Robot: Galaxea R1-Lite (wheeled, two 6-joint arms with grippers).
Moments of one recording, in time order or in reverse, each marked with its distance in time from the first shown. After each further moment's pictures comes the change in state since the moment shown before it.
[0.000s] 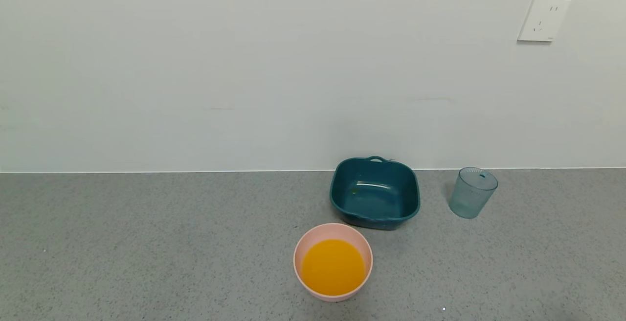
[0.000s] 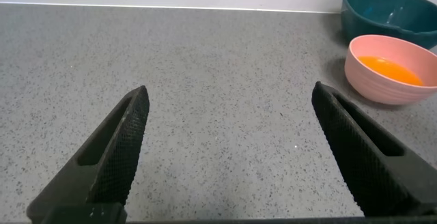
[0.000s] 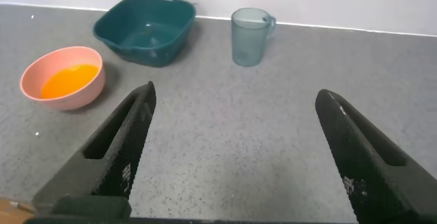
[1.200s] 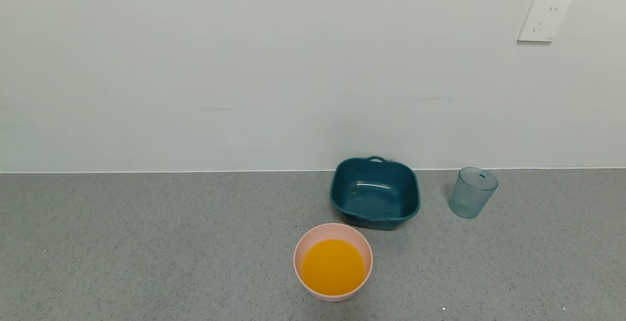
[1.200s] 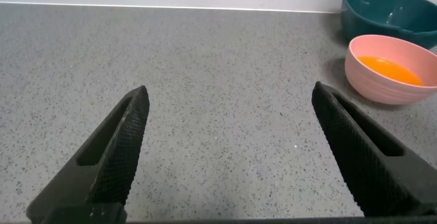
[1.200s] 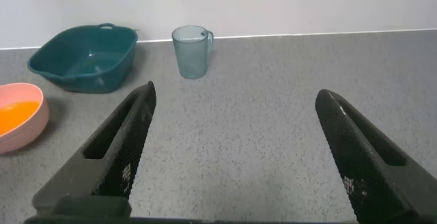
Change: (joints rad) left arm 0.000 0.000 0.000 0.000 0.000 0.000; right arm -0.319 -0.190 0.035 0.049 0.074 -0.016
